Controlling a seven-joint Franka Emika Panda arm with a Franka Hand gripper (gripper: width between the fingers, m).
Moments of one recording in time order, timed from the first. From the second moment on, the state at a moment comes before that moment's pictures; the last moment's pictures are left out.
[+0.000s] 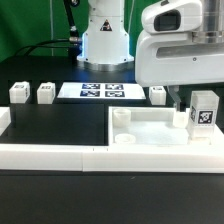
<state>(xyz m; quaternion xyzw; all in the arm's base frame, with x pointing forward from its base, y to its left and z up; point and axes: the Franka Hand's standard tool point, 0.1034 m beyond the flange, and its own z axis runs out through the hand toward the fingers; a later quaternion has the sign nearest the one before) 0.633 0.121 0.081 -1.00 0.06 0.04 0.06</state>
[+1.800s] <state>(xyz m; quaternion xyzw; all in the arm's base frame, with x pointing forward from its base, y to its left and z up) 0.631 0.117 0.076 -0.68 0.73 0.03 0.09</state>
